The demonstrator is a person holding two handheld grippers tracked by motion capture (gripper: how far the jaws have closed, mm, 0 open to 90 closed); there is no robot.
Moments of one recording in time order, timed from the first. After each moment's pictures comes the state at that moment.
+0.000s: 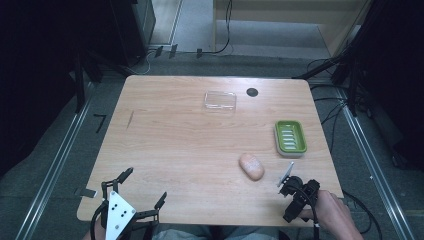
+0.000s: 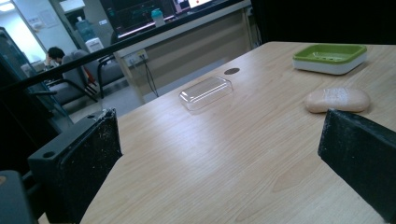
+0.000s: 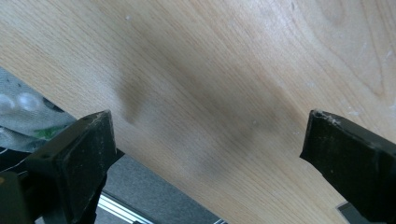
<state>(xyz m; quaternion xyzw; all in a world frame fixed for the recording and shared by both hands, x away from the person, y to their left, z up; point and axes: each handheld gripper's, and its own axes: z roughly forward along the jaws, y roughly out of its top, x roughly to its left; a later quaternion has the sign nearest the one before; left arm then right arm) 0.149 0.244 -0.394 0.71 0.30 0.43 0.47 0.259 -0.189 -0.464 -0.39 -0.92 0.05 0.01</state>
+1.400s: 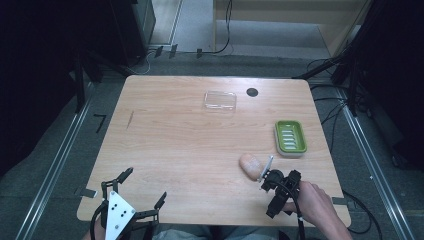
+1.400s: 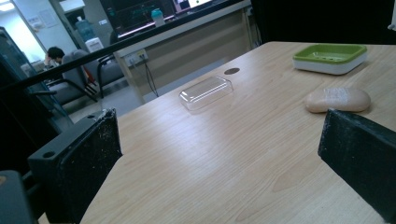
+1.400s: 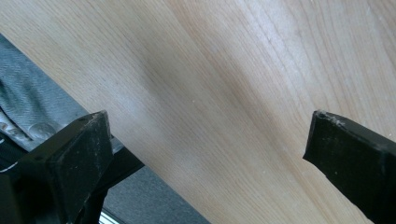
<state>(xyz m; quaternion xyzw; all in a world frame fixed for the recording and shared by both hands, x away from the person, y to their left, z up) 0.149 0.244 -0.394 0.71 0.30 0.43 0.47 0.266 -0.138 -0.437 -0.34 -0.94 0.02 -0.01</state>
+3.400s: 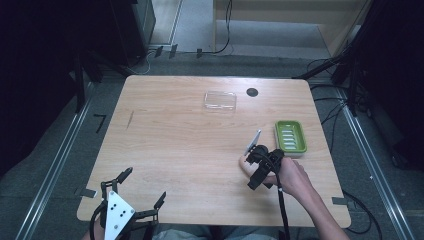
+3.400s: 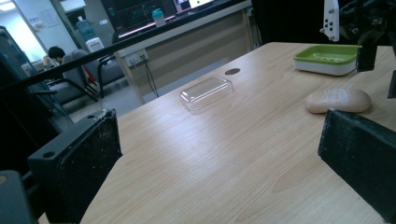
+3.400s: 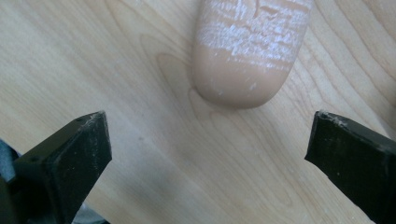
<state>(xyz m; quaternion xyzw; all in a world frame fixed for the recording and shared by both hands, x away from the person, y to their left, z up) 0.149 0.245 -0.394 0.71 0.30 0.43 0.47 0.330 -0.105 -0.430 -0.37 -0.93 -0.03 0.00</state>
